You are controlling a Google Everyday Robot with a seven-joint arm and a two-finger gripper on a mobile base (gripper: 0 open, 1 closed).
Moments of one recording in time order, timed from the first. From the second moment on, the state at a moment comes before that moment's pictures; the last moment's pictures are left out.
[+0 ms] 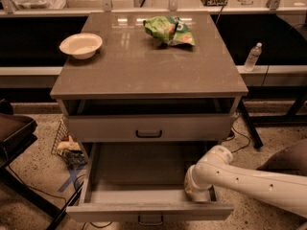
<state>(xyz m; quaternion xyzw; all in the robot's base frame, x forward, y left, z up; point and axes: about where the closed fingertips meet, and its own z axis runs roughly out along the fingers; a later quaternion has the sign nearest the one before) 0.489 -0.155 0.390 -0.73 0.68 0.00 0.12</state>
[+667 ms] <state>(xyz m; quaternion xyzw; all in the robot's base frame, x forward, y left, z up) 0.446 -0.177 0.395 -0.70 0.70 0.01 0.12</state>
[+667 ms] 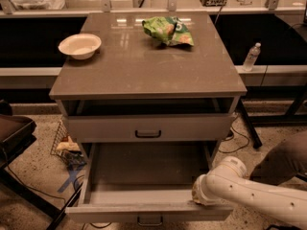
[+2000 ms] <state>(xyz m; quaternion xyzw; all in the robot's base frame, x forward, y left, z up) 0.407 -0.184 0.410 -0.69 0.71 0.00 0.10</state>
